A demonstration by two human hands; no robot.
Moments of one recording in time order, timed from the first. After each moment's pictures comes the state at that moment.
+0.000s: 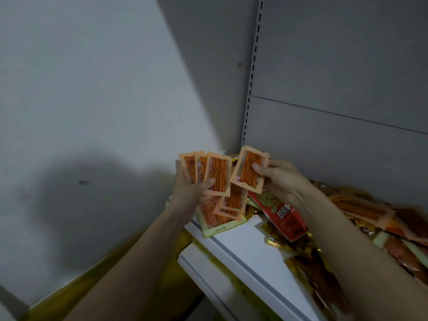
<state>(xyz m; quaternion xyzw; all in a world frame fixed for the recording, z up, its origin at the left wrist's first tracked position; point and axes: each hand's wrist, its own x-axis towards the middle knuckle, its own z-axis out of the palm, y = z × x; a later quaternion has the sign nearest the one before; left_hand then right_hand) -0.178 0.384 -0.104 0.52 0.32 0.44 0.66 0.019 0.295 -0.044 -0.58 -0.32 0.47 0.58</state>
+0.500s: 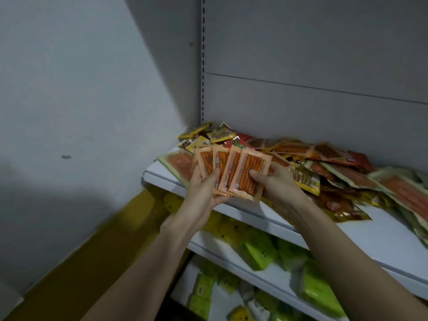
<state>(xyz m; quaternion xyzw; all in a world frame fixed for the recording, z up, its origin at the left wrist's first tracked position) -0.198 0.243 -0.109 0.49 0.21 0.34 0.78 -0.062 0.140 -0.081 -0.65 -0.26 0.31 0.64</state>
